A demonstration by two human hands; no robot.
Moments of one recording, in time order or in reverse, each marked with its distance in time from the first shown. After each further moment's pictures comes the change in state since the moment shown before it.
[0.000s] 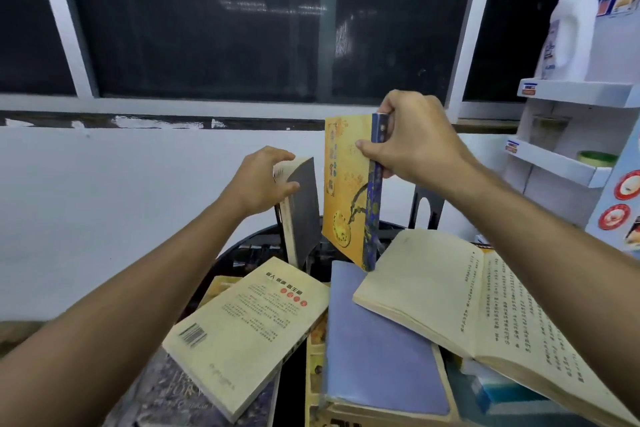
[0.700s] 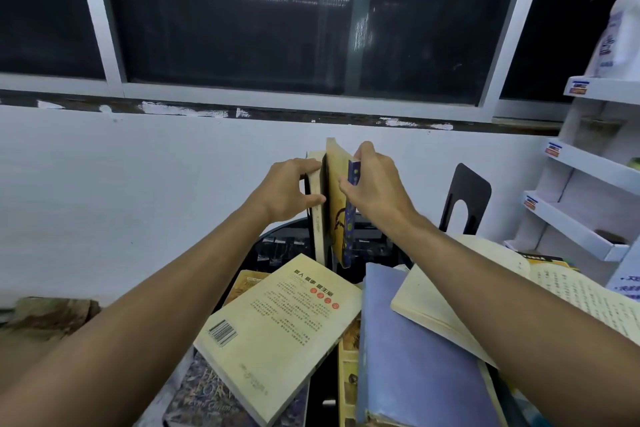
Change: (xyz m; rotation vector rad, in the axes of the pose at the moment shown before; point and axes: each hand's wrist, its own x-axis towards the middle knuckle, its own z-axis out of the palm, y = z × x) left_hand -0.012 -0.025 0.008 -0.110 -0.113 -0.004; right_hand 0.007 0.008 0.145 0.008 -0.037 -0.021
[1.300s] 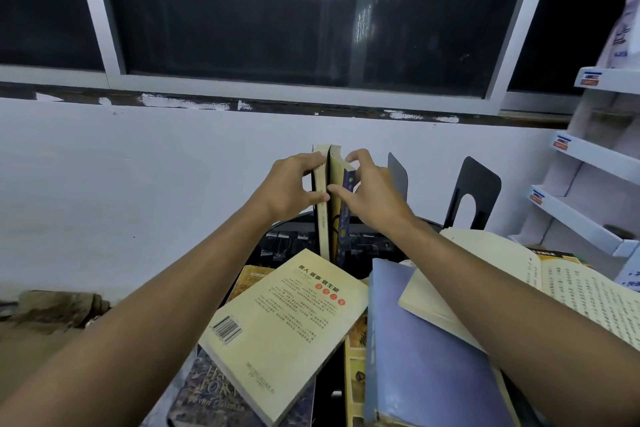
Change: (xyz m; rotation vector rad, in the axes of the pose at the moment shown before) left_hand -0.002 -0.007 0.006 -0.080 0.010 0.033; right_hand -0.001 0.023 0.034 0.205 -0.143 0.024
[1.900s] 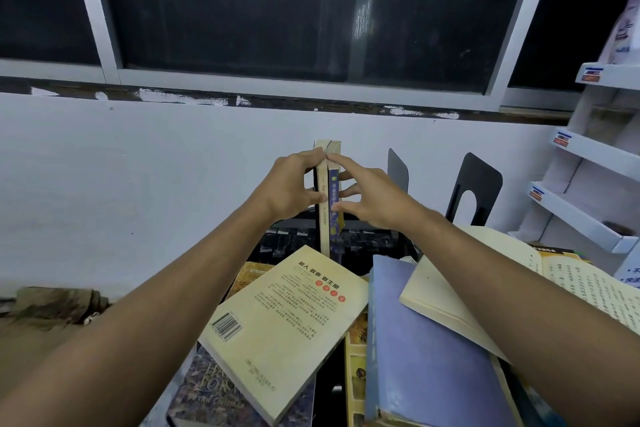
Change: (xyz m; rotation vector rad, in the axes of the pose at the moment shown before) left_hand 0.005 -0.011 0.007 -0.026 -0.029 0.010; right_hand 0.002 0.007 -0.010 0.037 -0.321 -0.099
